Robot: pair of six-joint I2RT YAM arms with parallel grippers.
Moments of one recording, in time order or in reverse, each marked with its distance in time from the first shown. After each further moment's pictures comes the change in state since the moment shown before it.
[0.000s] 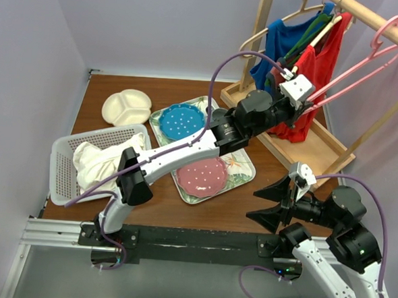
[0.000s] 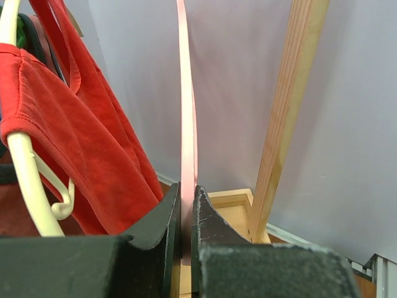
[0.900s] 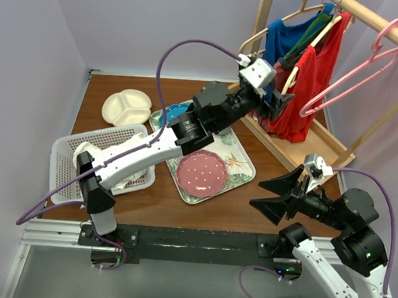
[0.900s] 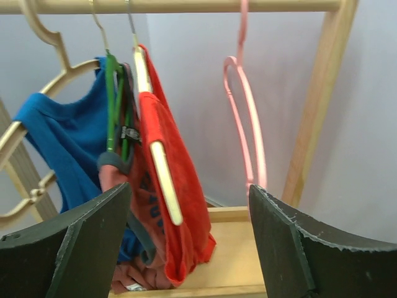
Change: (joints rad) left arm 0.051 -0.338 -0.324 0.082 -0.033 0.024; right arm 0.000 0.020 0.068 0.080 0.127 0.174
